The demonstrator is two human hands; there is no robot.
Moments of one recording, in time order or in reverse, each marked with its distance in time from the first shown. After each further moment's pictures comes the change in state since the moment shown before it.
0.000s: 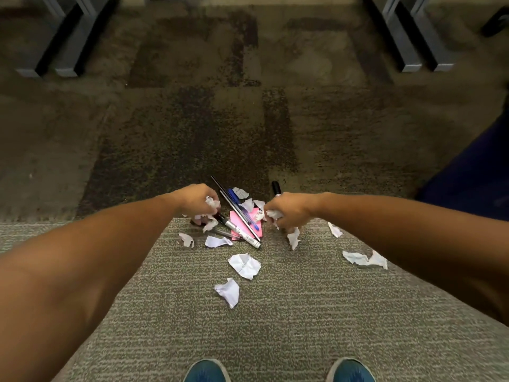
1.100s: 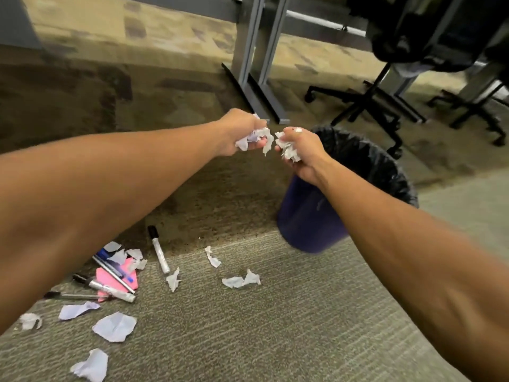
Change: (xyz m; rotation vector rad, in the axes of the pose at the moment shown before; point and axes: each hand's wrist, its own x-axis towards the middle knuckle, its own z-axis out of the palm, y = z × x) left_hand -0.018 0.416 -0.047 -1.085 0.004 0.463; right_hand -0.264 0.101 -0.109 1.482 1.348 0.251
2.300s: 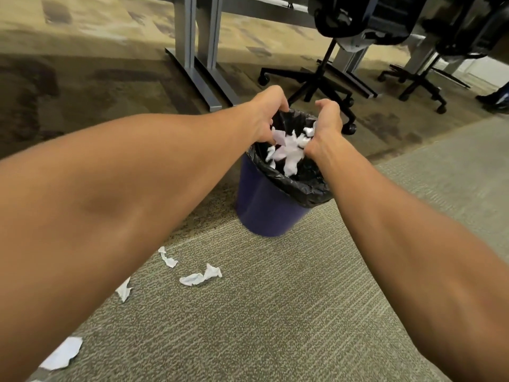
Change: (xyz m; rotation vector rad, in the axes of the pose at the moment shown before) left_hand -0.008 0.010 0.158 -0.107 -0.188 -0.191; right_hand -0.007 -0.039 -0.113 0.280 0.525 0.036
